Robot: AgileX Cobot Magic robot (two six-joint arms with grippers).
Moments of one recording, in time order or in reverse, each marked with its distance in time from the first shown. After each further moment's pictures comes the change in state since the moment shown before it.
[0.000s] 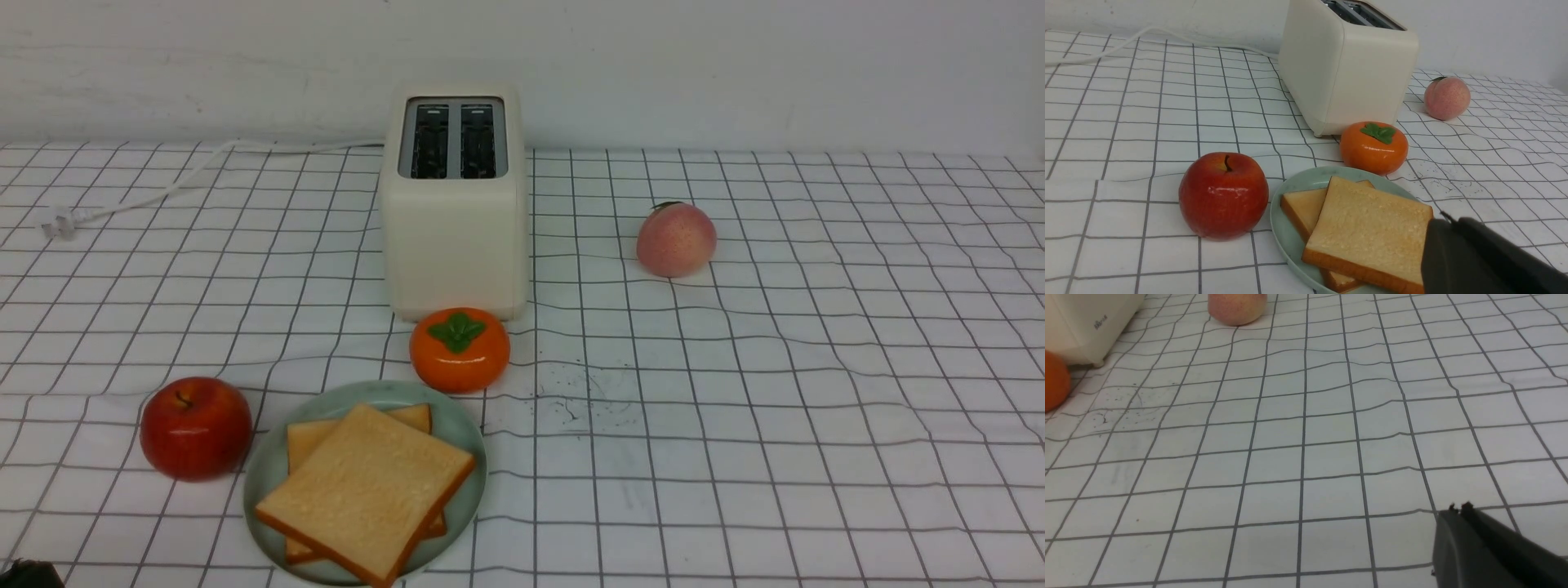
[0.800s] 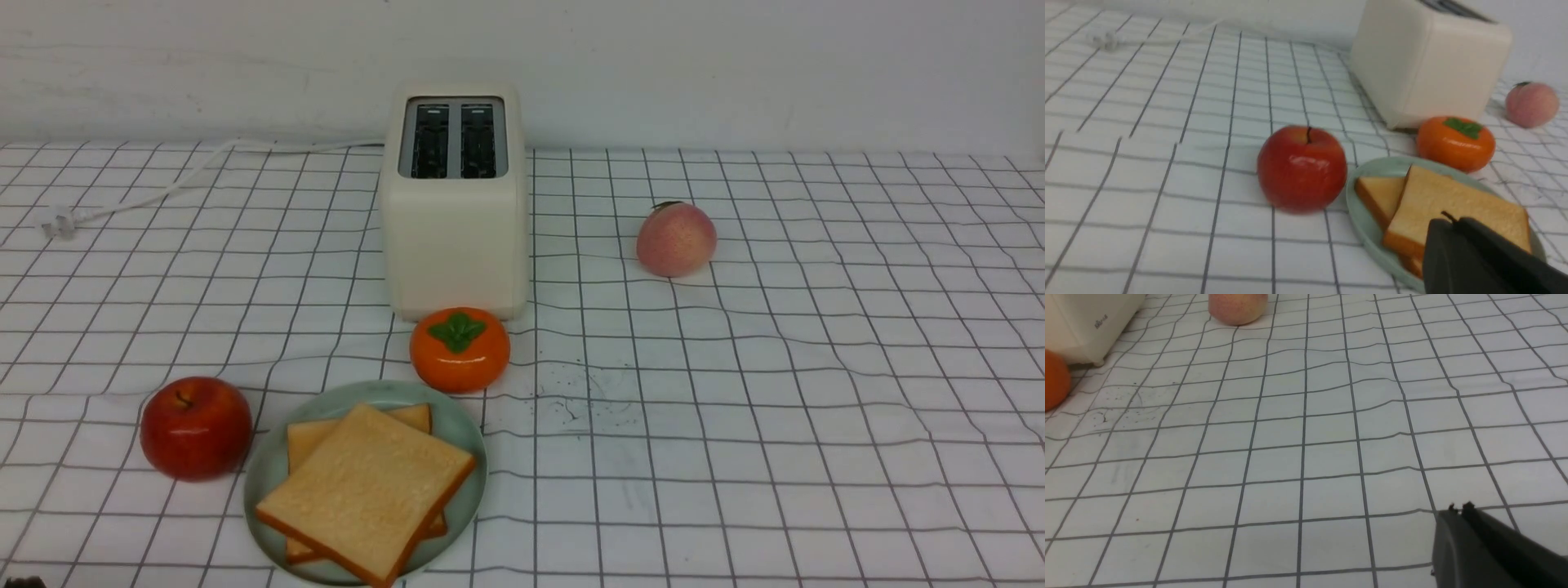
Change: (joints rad) right arm 0.000 0.000 0.000 0.000 0.001 0.000; left arm 0.030 0.000 0.177 0.283 -0.125 -0.296
